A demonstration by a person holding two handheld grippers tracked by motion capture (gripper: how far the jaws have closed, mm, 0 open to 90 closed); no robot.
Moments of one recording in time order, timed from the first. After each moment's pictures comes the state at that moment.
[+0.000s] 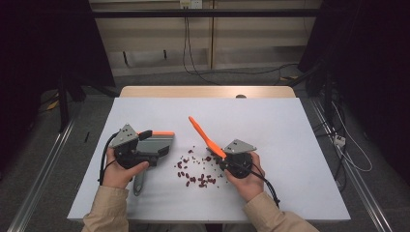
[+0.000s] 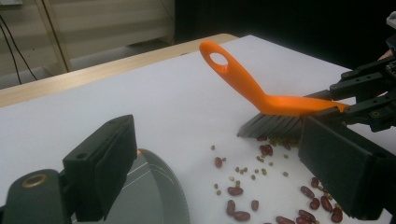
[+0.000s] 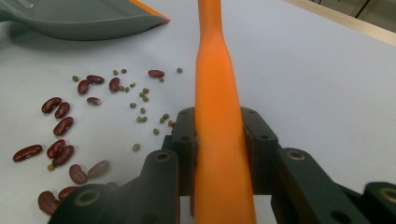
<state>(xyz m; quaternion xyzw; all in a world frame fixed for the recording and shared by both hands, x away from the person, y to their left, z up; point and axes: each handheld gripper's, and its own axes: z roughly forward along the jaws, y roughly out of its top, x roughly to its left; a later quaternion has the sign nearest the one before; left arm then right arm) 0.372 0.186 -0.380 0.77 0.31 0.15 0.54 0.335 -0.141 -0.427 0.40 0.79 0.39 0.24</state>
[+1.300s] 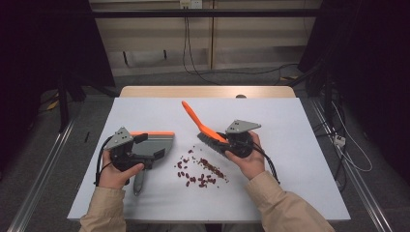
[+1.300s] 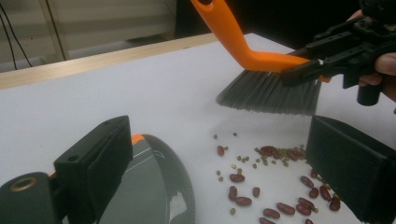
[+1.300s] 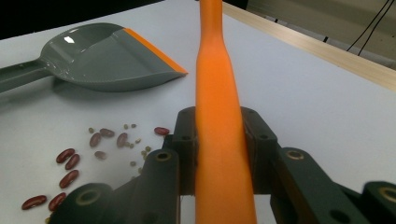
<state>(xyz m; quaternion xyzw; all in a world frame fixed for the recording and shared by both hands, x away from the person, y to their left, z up) 0.371 0.201 -0.391 0.76 0.32 0.13 0.55 0.390 -0.155 -0.408 0.33 0.80 0.47 0.18</state>
